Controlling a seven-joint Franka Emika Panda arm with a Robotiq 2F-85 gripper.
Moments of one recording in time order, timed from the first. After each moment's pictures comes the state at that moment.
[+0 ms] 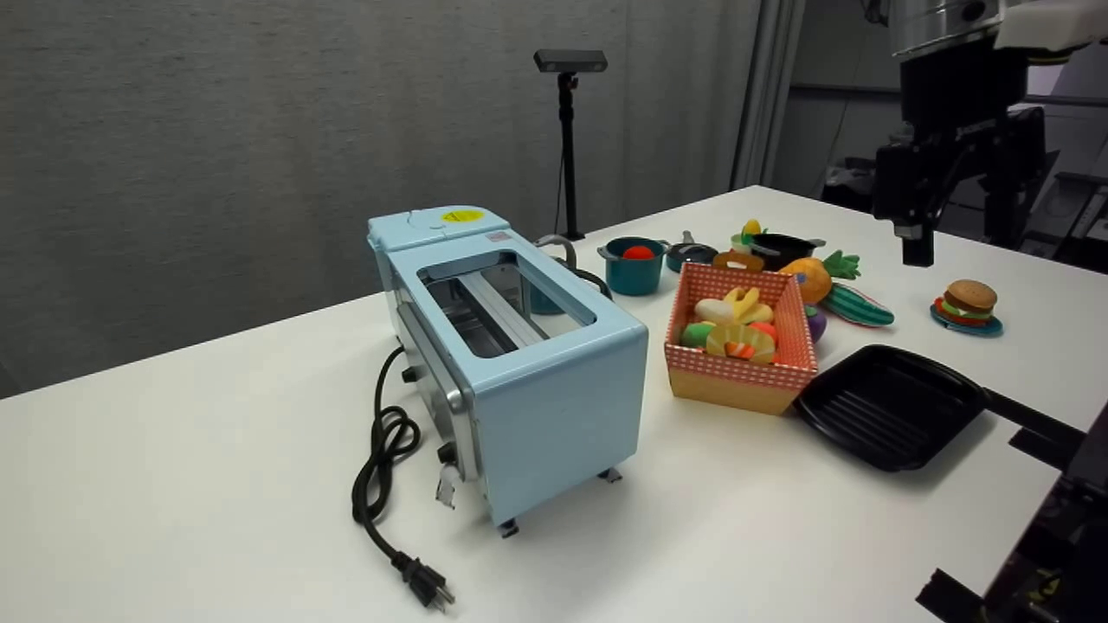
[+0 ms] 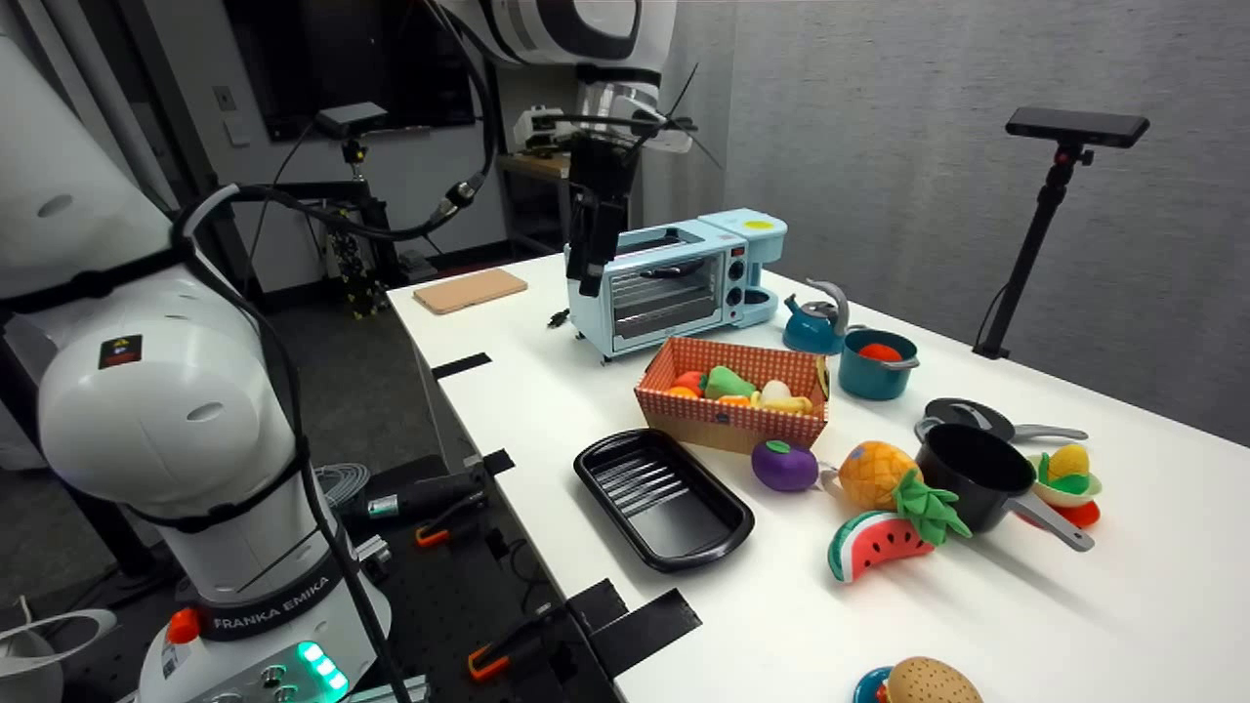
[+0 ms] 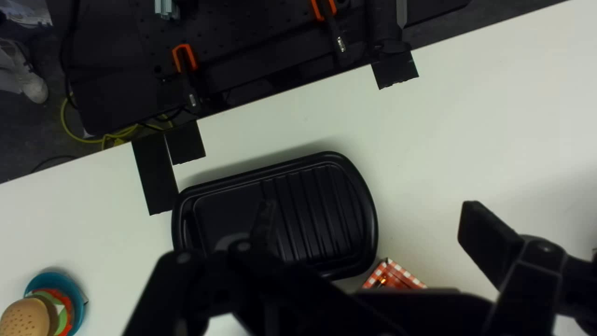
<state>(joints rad) 0.03 -0.27 0.12 -2.28 0.03 1.71 0.47</state>
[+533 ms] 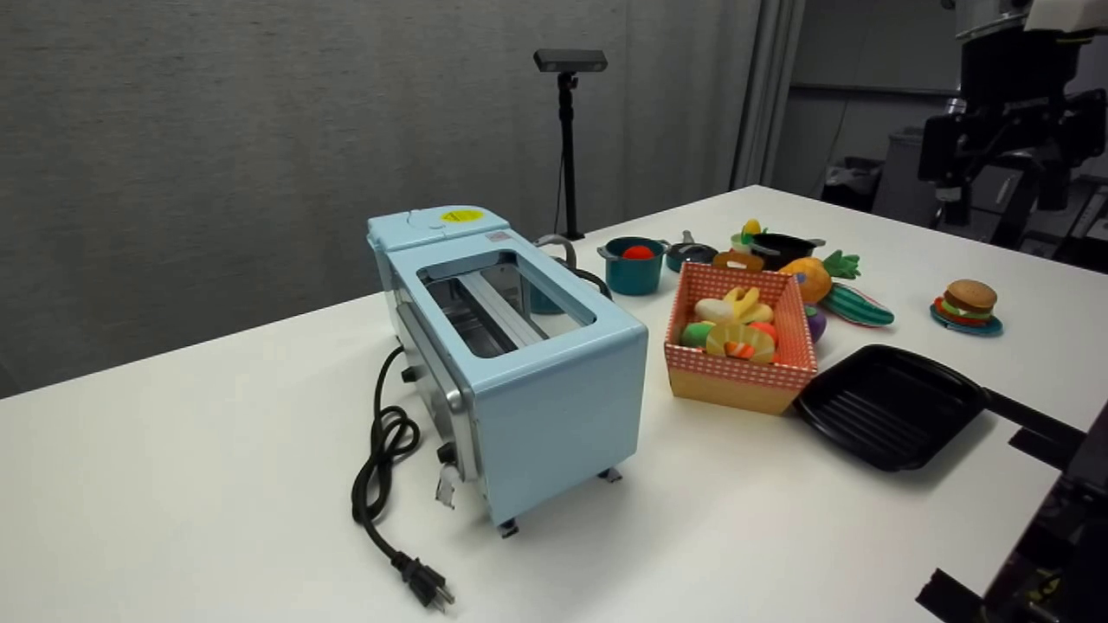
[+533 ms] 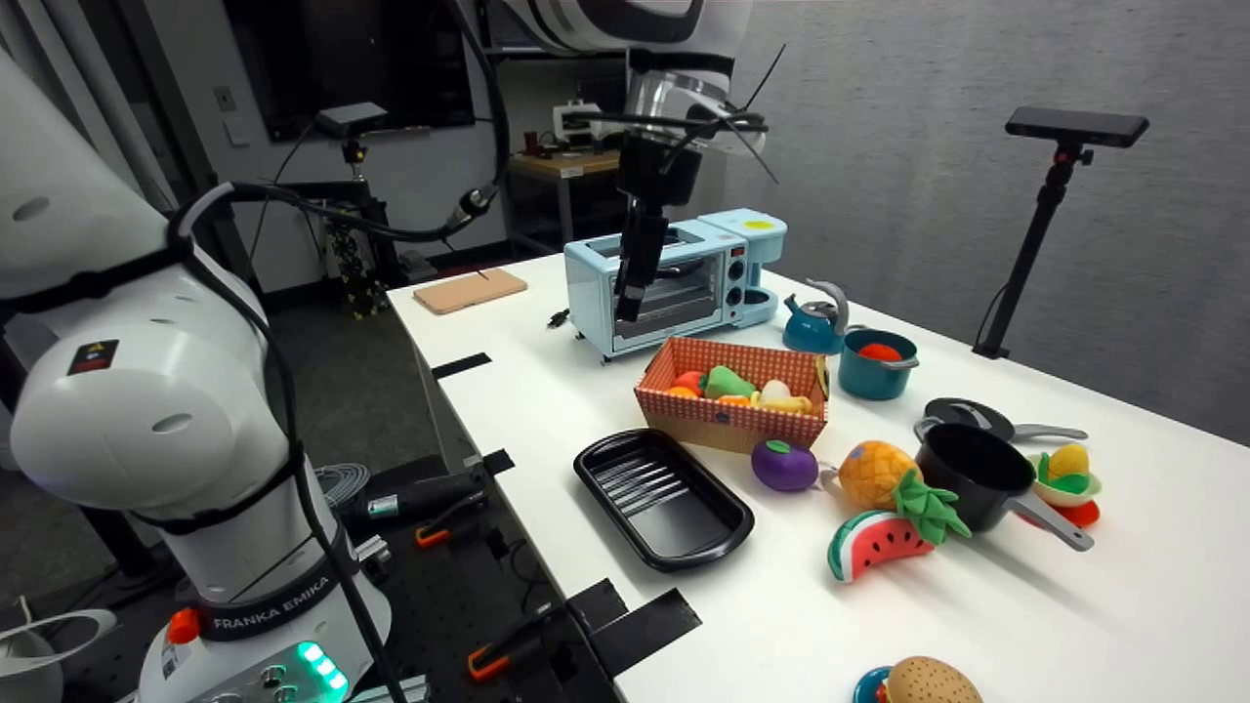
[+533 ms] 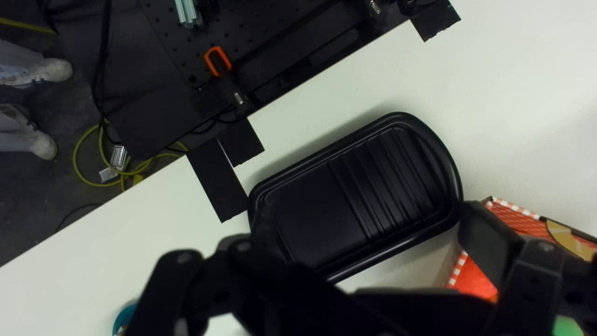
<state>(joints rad) -0.09 -0.31 0.00 -2.30 0.00 1.71 0.47</state>
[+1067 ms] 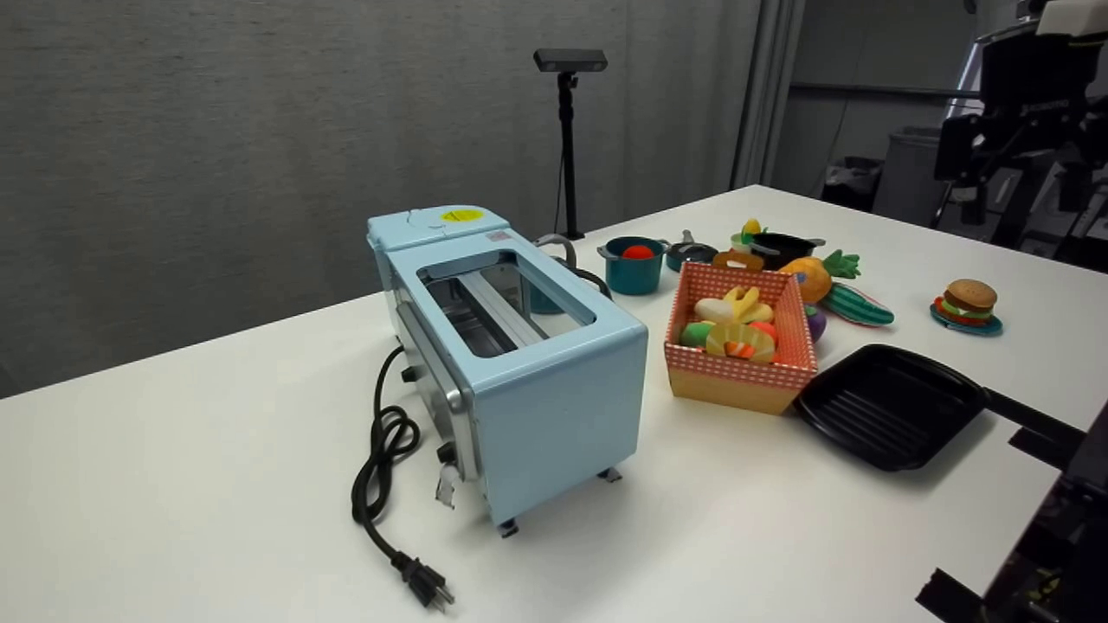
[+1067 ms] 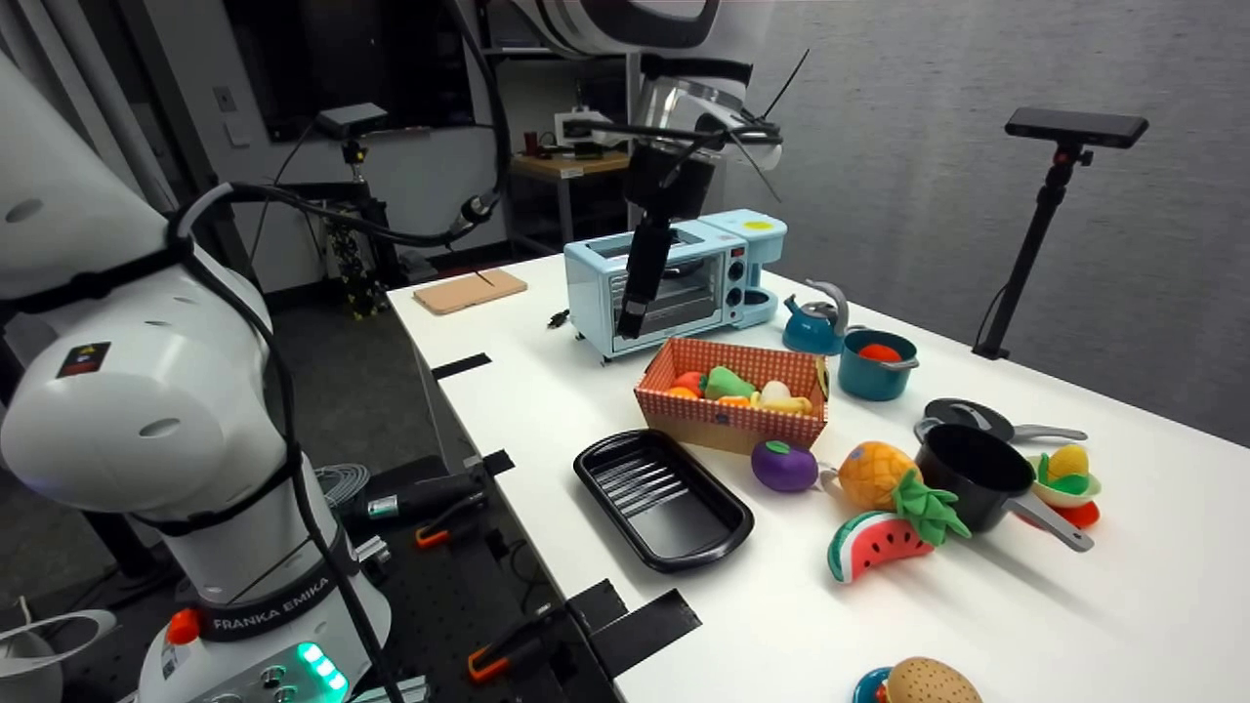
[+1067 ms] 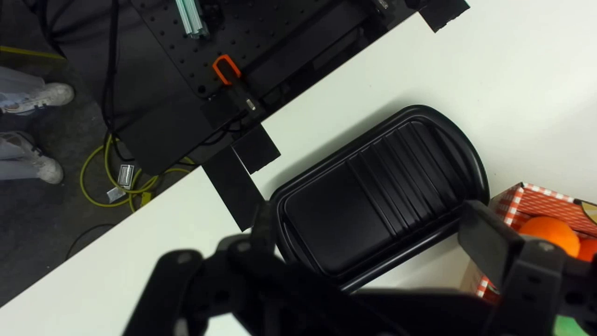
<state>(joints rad) -0.13 -0.32 -0.02 -2.32 0.00 1.71 0.48</state>
